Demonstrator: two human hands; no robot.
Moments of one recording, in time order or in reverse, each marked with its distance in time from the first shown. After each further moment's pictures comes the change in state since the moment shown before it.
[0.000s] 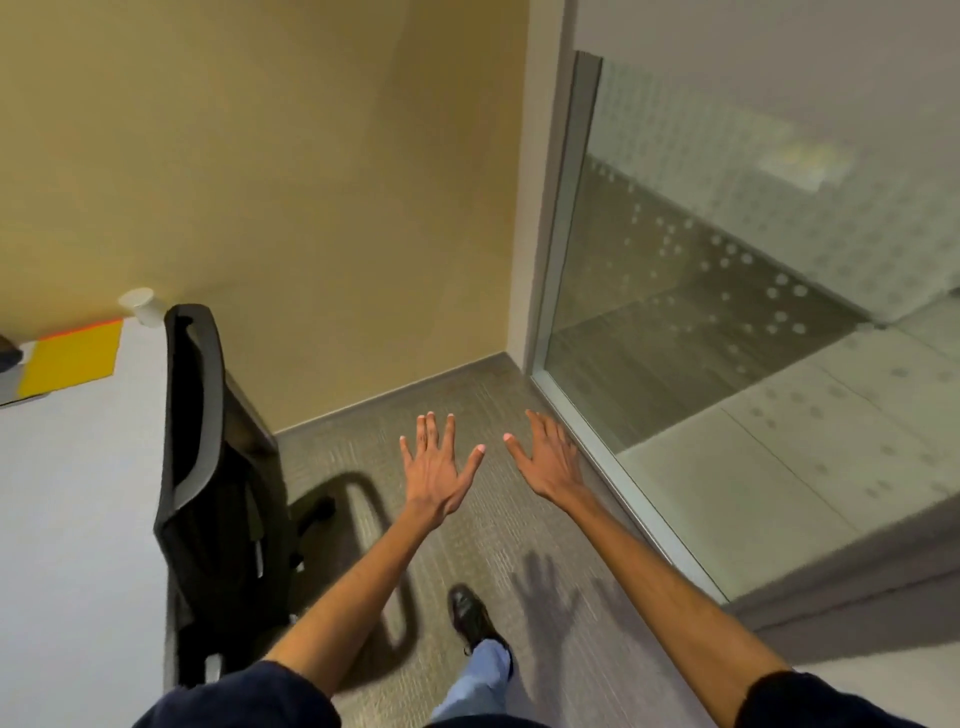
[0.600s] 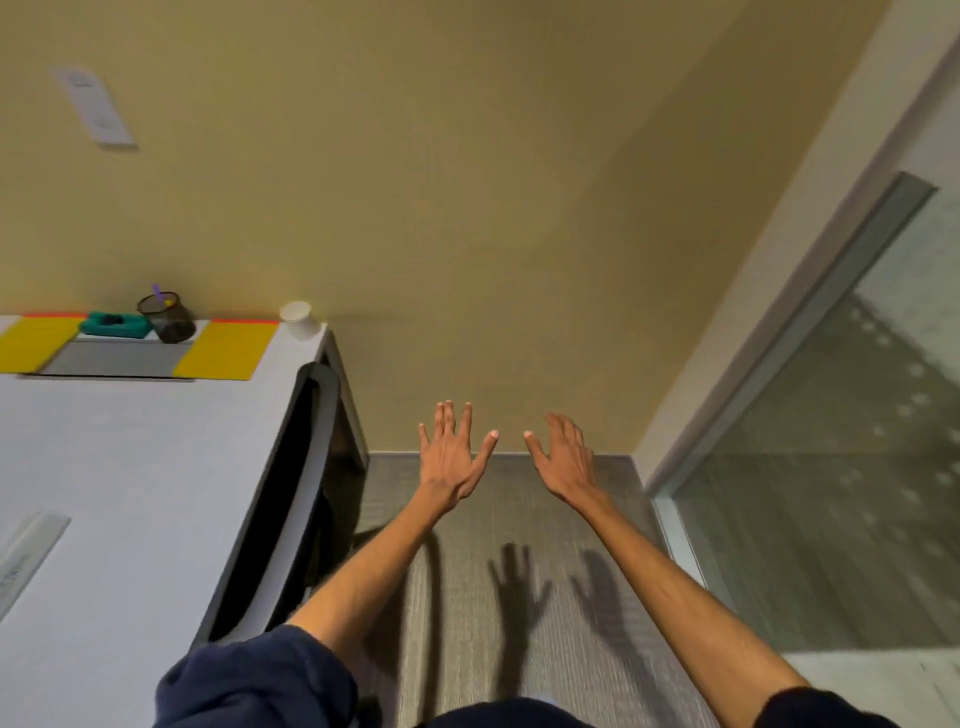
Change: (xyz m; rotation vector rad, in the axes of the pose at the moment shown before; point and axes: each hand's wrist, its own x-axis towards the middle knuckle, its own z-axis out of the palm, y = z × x) left_hand 0.250 -0.145 -0.120 -0.093 0.165 -0.349; right_hand 0.310 -0.202 0.030 -0.084 -0.128 -0.343
